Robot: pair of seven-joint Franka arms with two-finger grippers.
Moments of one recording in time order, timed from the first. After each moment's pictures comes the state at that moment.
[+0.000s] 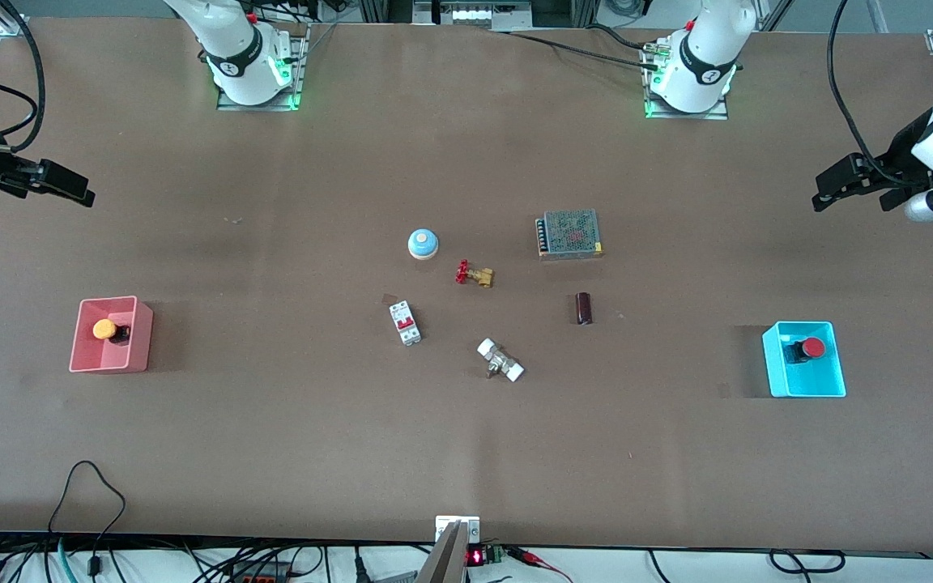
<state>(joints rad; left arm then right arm) 0.07 -0.07 -0.06 -1.74 -0.04 1.67 -0.03 -0.12 0.02 0.08 -1.65 -0.01 1.55 0.09</state>
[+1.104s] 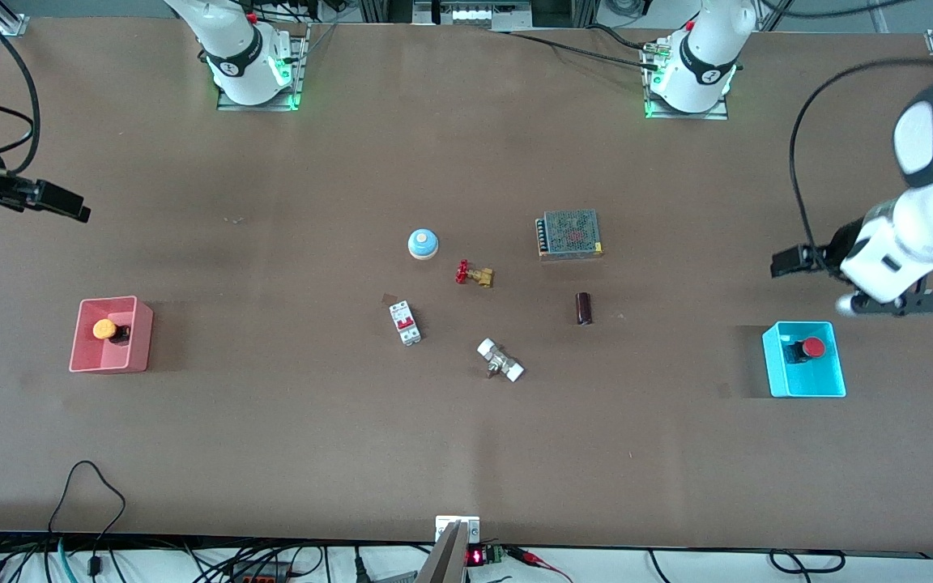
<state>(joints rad) 0.10 0.25 -0.06 -1.75 -0.04 1.88 -0.03 -0.15 0.09 0.07 -1.65 -0.04 1.63 0.10</state>
